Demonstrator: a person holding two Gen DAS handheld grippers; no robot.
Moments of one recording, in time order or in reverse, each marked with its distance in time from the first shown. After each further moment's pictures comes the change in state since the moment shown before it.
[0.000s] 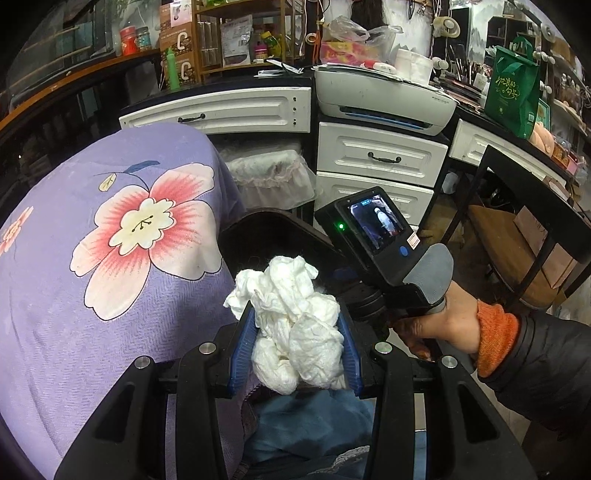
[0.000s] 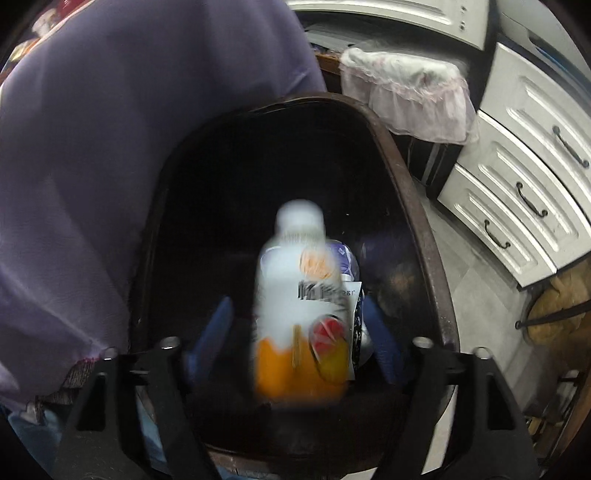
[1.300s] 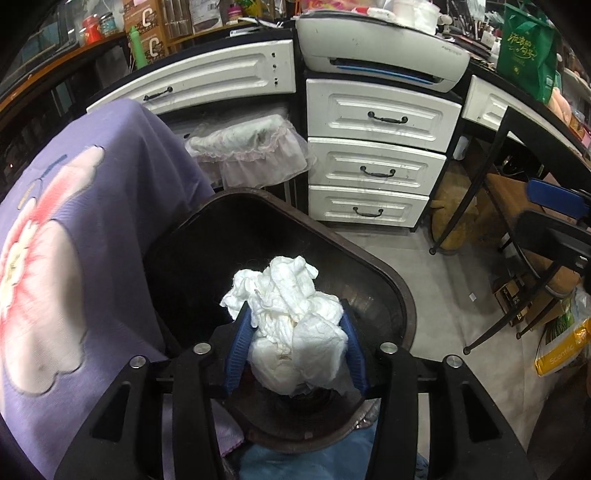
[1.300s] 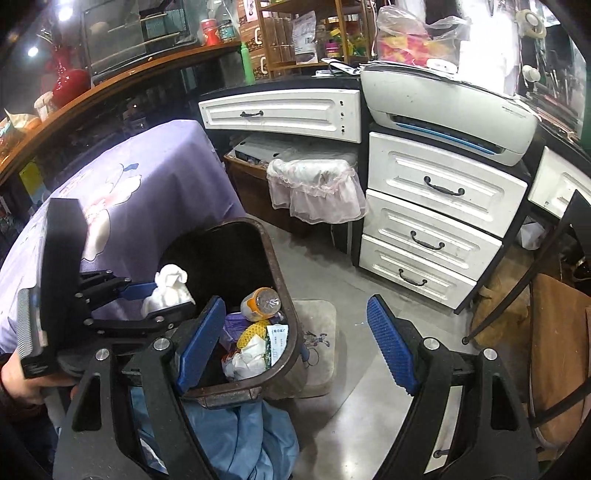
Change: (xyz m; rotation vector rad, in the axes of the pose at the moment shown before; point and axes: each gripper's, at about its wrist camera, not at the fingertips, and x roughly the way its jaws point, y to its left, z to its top) left arm 0.105 -0.019 0.024 0.058 0.133 0.013; right arm -0.188 -0.044 -0.068 0.118 -0.395 -0.170
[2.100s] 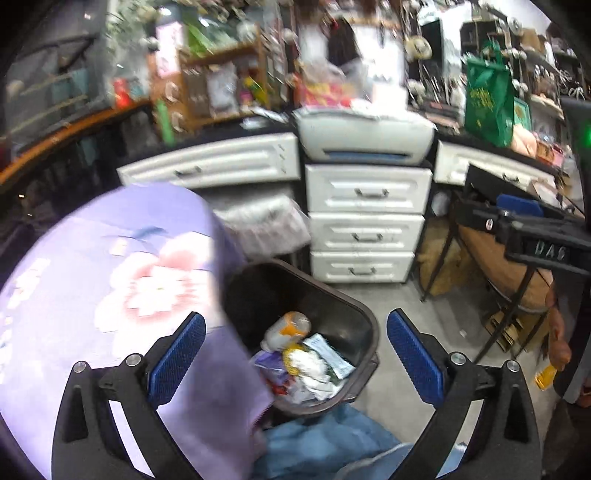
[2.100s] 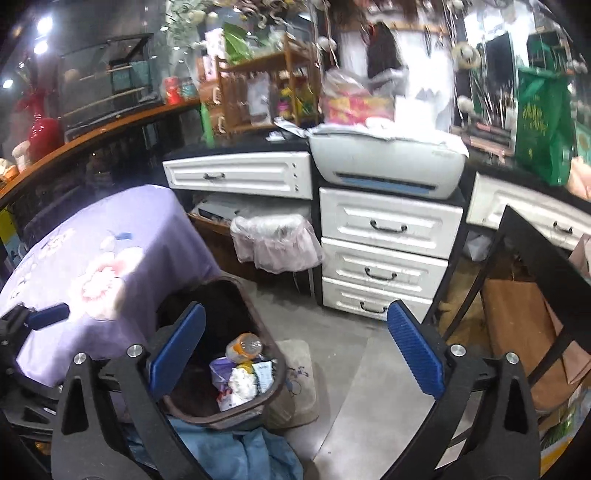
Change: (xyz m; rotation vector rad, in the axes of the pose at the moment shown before) left arm -0.166 0.006 -0.033 0.019 -0.309 0.049; right arm -0.103 0.042 0.009 0.078 -0.217 -0.154
